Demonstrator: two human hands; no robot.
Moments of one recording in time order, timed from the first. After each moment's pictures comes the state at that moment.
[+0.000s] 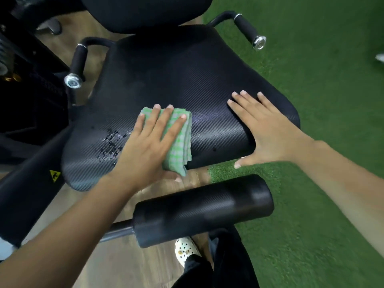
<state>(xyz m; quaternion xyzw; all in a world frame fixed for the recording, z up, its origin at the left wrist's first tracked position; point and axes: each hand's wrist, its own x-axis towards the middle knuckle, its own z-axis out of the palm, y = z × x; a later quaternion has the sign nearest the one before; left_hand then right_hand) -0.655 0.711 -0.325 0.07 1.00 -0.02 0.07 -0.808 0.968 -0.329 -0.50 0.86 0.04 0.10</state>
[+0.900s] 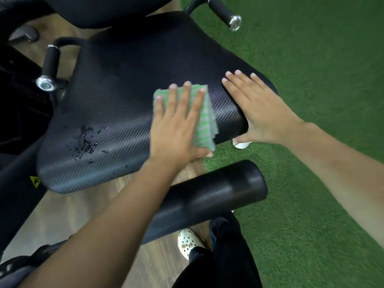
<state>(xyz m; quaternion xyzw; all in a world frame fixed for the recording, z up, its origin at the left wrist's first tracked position) -0.699 0.800 -0.333 0.02 1.00 0.00 0.03 -0.804 0.991 -0.332 -0.44 0.89 0.06 0.06</state>
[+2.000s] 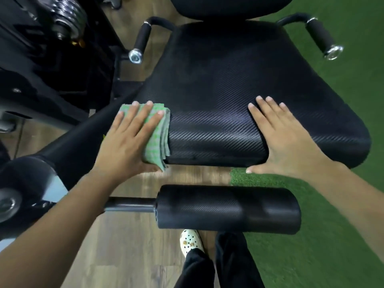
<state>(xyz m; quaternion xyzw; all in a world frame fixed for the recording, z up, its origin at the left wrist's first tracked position) -0.558 0.619 -0.330 -0.10 0.99 0.01 0.03 -0.769 0.892 -0.327 -0.51 0.85 0.05 0.10</state>
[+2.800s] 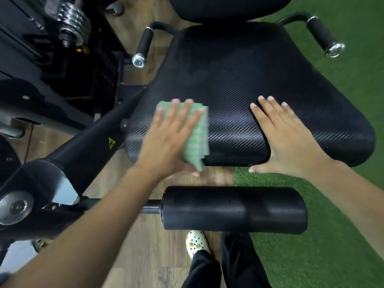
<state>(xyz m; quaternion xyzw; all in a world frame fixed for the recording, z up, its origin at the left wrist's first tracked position) -0.607 0.666 -0.329 -0.06 1.00 -0.01 0.06 -0.766 0.889 -0.325 -0.49 0.86 0.05 0.11</state>
